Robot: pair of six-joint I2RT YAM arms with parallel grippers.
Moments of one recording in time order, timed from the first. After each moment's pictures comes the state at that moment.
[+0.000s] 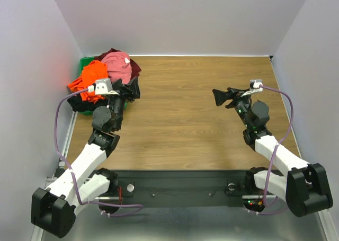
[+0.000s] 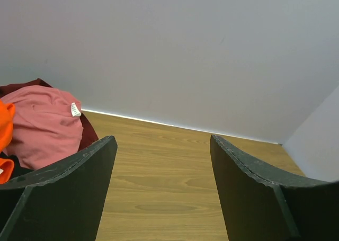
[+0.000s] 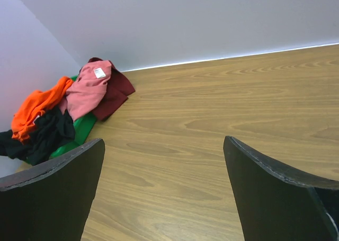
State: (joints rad) left arm -0.42 0.85 0.56 0.61 -0.29 -0.30; right arm 0.23 1.07 0.46 0.75 -0.12 0.45
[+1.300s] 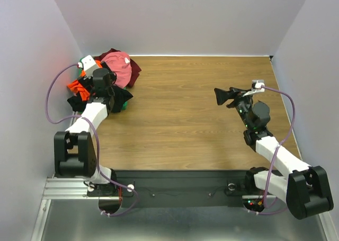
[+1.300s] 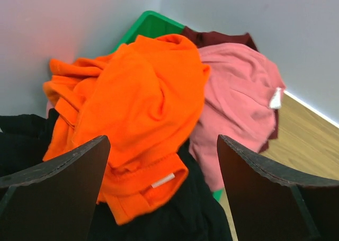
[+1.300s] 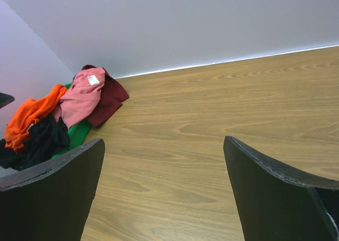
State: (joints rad) left arm -0.07 1.44 0.94 0.28 -0.59 -0.34; right arm 0.23 1.04 0.46 0.73 -0.08 0.45
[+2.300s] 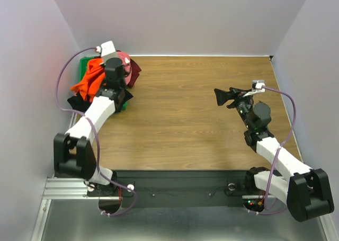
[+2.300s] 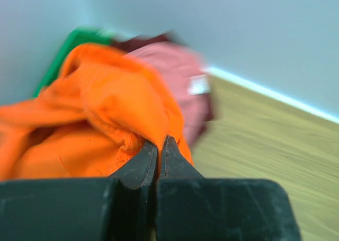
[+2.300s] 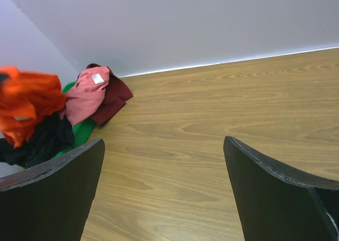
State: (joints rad) left arm -0.19 1.48 1.13 0.15 -0.53 -0.27; right arm 0.23 1.01 0.46 0.71 -0.09 0.45
